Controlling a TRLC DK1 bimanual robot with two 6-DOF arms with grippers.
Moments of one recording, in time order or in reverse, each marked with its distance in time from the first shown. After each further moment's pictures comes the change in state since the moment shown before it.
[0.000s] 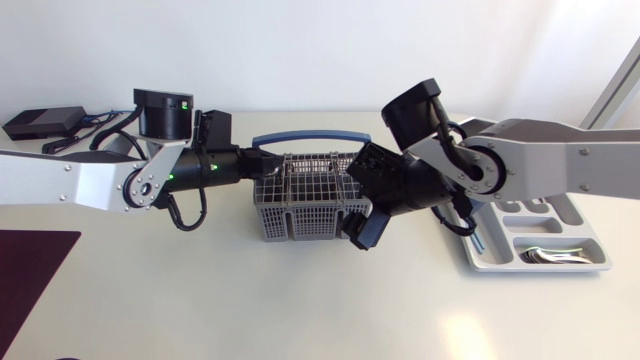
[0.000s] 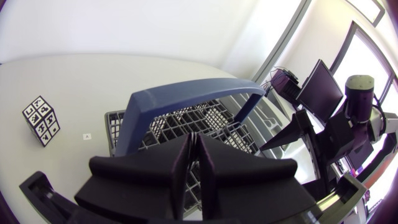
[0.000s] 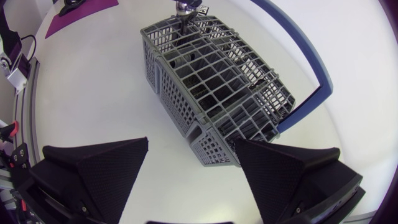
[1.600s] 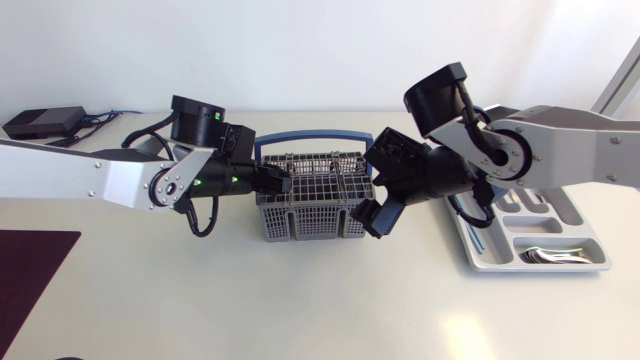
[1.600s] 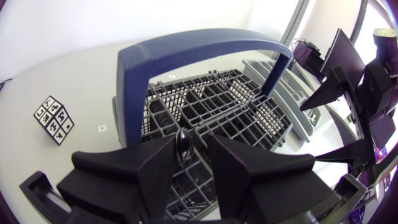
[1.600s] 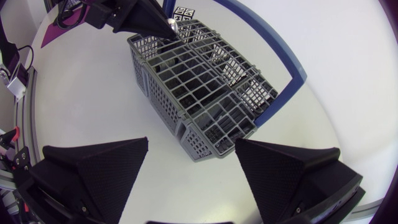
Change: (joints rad) left arm -0.077 0.069 0.055 -0.134 -0.199 0.148; right arm -0.066 -0.041 0.014 -0.034 -0.025 0.000
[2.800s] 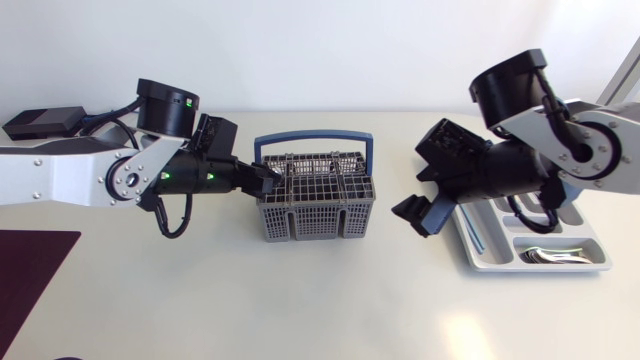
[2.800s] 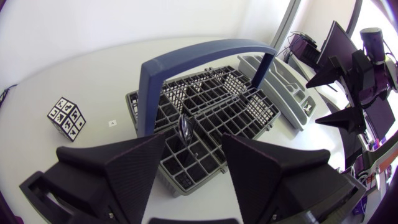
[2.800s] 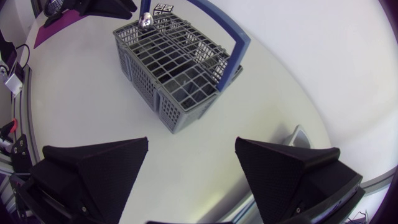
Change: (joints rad) left arm 0.033 -0.151 -0.029 -0.159 0.031 0.074; right arm -0.132 -0.167 -0.061 -0.101 0.000 -0.057
